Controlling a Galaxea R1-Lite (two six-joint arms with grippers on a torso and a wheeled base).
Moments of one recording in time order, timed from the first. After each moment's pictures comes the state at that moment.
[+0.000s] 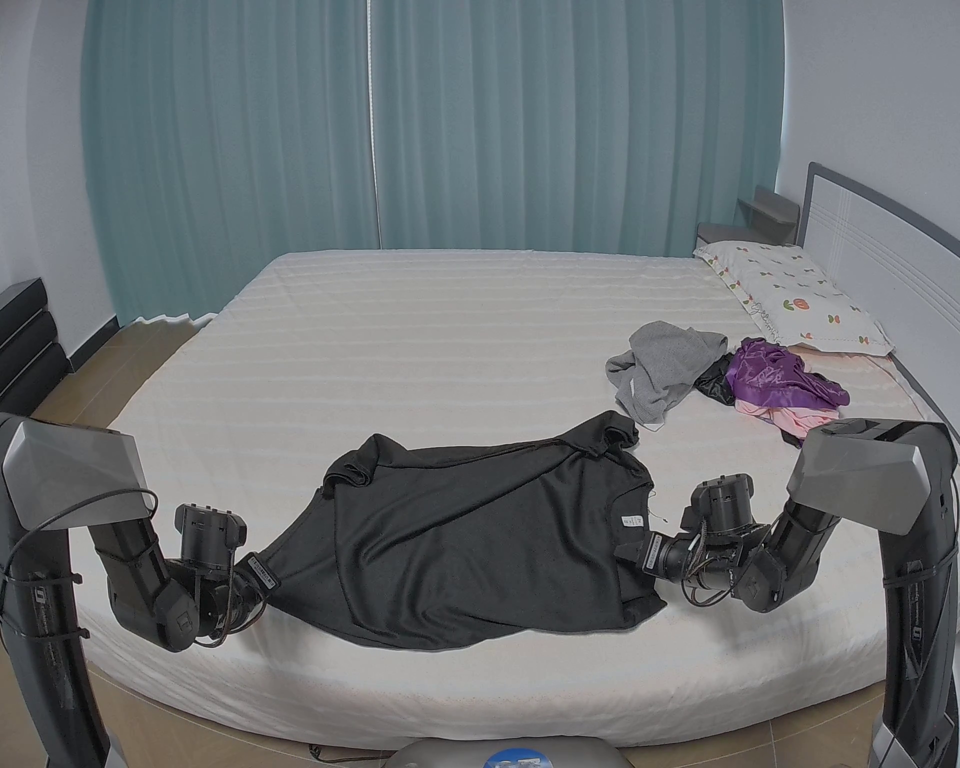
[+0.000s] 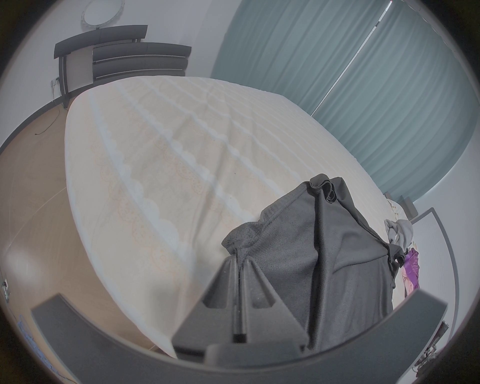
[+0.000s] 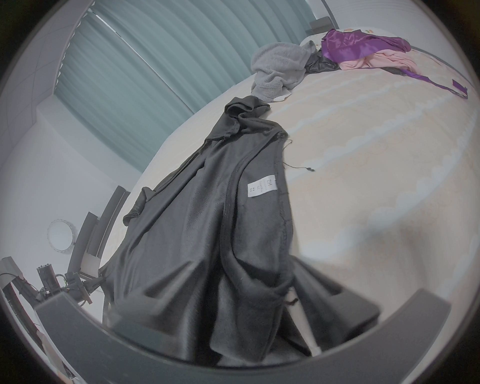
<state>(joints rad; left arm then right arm) -0.11 2.25 -0.47 -0.96 0.19 -0.82 0.28 2.45 -0.84 -0.92 0.16 0.57</state>
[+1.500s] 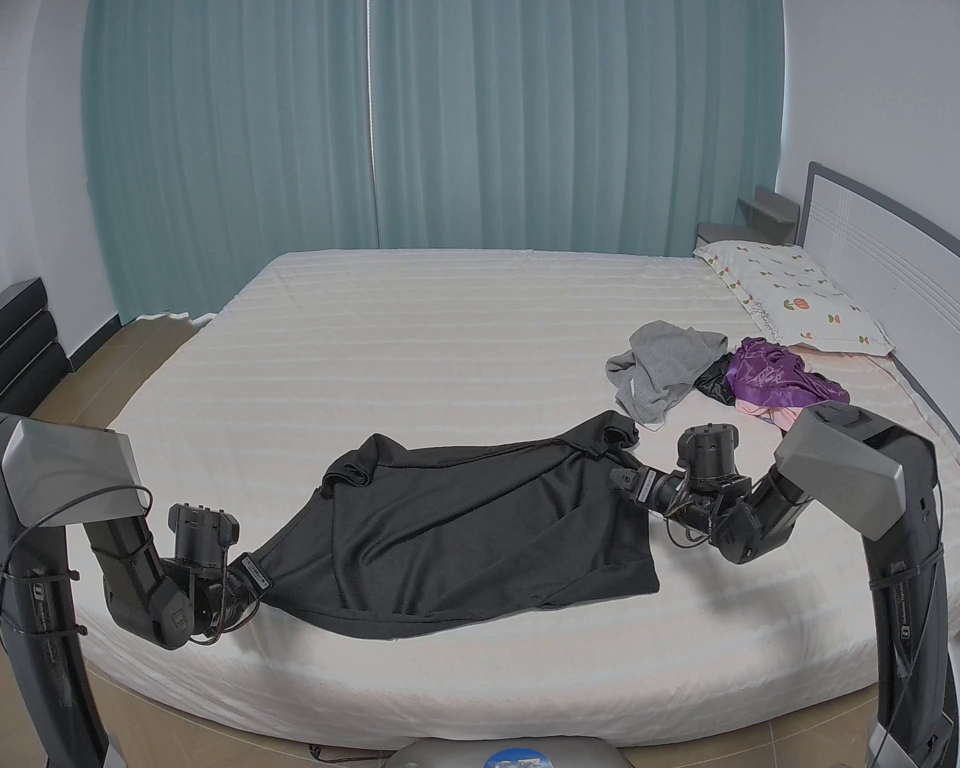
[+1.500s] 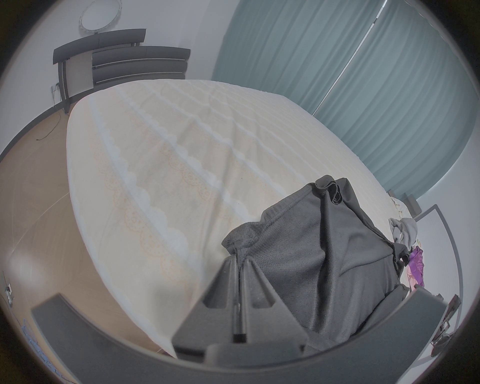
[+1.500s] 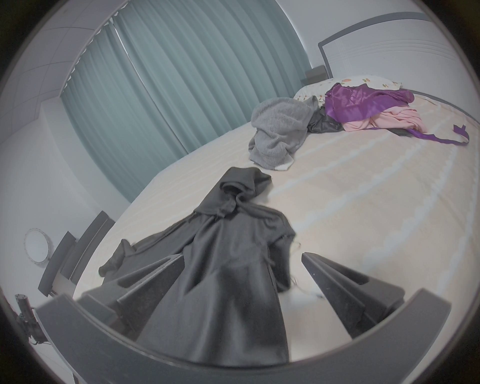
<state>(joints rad) -0.08 2.25 -0.47 -0.96 0.19 -0.78 0.26 2.53 -1.20 -0.83 -0.05 0.52</state>
